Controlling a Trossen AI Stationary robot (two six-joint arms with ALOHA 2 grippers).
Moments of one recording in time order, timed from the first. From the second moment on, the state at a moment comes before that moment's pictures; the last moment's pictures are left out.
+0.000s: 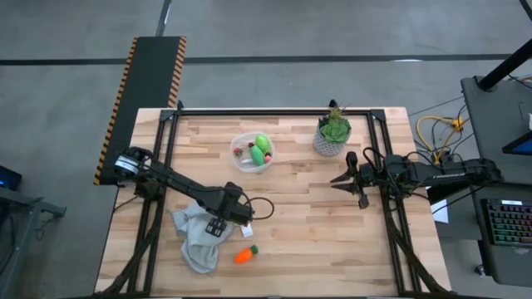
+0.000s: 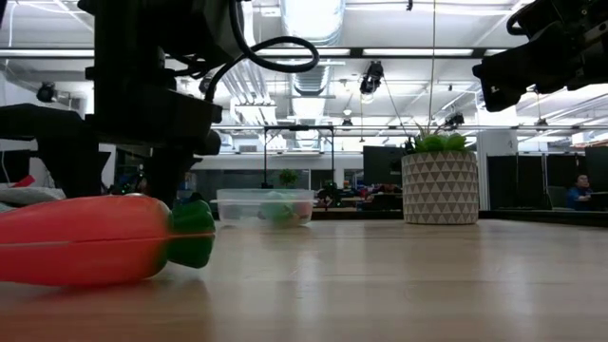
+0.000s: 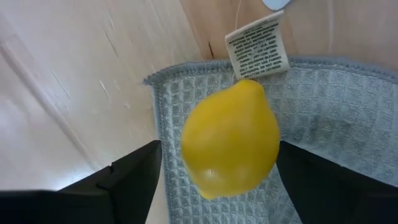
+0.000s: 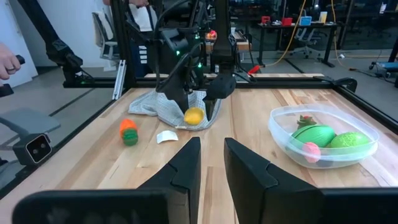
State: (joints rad) left arm -0.31 1.76 1.10 -0.87 -0.10 0.09; right arm 0.02 0.36 0.12 0.15 -0.13 0.03
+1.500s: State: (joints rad) left arm -0.31 1.76 1.11 -0.84 -0.14 0.09; right arm 0.02 0.36 0.12 0.15 -0.13 0.03
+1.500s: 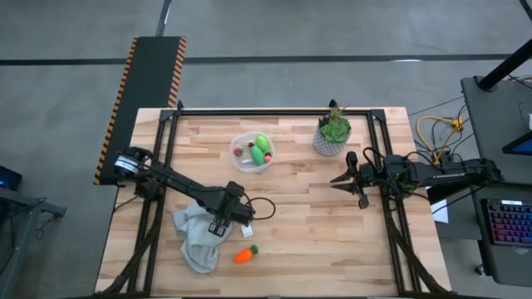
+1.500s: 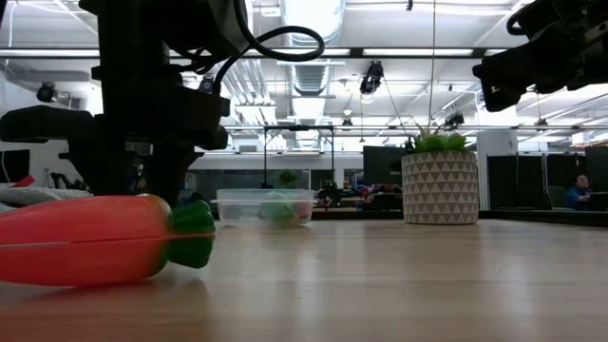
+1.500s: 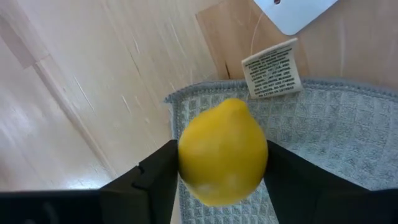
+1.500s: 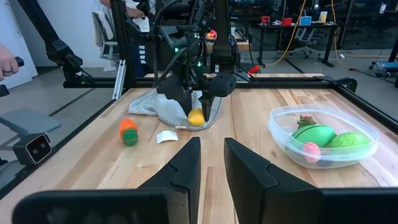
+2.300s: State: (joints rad) left arm -0.24 1.65 1.12 -0.82 -0.38 0.19; right arm 0.02 0.36 0.12 0.15 -0.13 0.03
